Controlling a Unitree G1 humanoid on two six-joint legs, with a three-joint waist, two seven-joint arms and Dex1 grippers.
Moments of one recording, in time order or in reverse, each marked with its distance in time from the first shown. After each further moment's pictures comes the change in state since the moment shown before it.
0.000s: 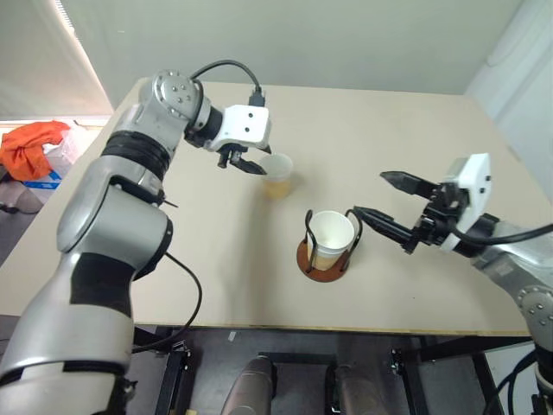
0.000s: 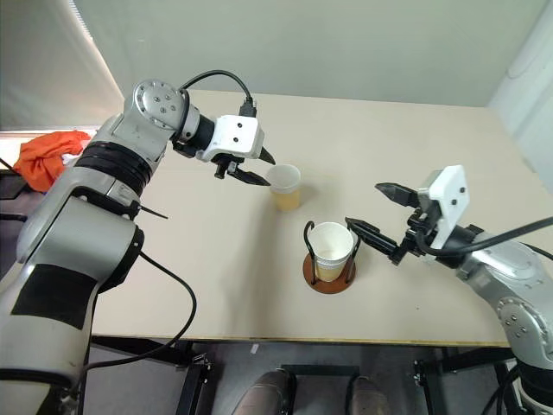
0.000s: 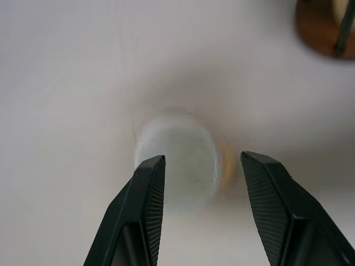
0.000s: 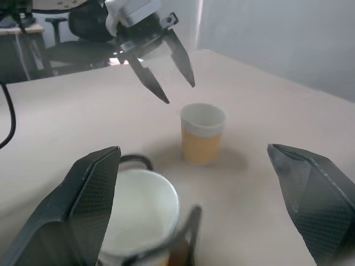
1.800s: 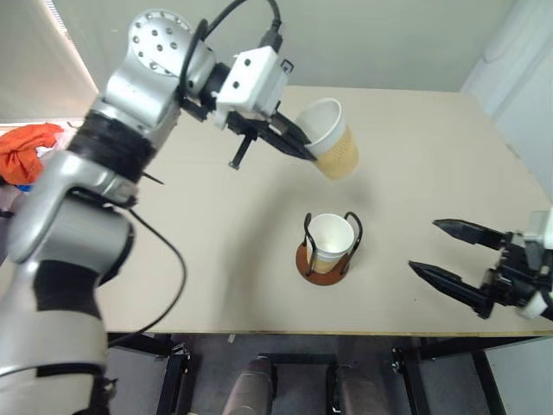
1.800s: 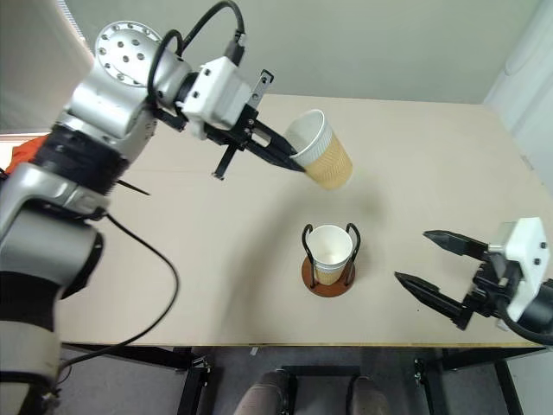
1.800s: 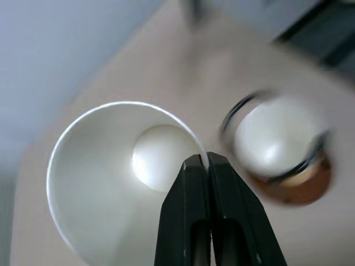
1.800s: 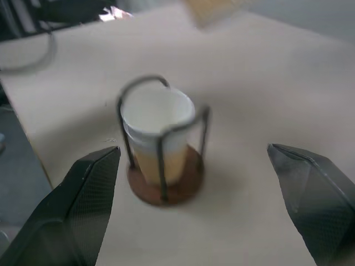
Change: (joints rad) left arm 0.008 0.275 -0.208 -0.834 -0.790 0.198 -0.266; right arm 0.558 -0.150 -0.617 -0.184 0.193 0.058 0.242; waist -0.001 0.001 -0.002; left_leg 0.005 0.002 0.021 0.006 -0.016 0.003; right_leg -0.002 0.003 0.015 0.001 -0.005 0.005
